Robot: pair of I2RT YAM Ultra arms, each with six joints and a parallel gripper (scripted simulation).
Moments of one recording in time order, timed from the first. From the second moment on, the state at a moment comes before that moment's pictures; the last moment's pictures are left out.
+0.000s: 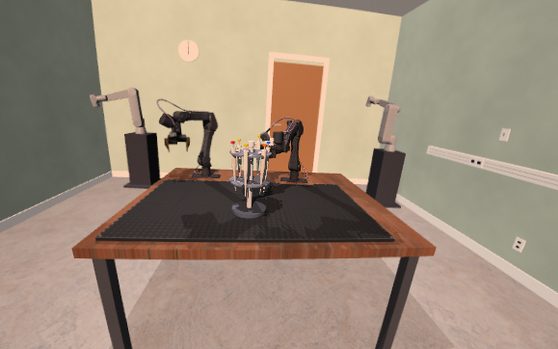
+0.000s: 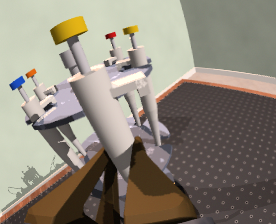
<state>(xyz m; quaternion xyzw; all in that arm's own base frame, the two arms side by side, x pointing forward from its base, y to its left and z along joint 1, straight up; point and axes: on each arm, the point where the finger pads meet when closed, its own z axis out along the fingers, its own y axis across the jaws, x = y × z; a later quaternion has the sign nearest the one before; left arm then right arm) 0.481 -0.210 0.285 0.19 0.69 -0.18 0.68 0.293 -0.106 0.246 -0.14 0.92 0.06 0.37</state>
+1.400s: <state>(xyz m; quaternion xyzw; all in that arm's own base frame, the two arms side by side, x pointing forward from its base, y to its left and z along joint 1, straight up) 0.481 -0.210 0.285 0.18 0.69 -0.18 0.68 0.293 -0.106 0.246 -0.14 0.92 0.06 0.37</state>
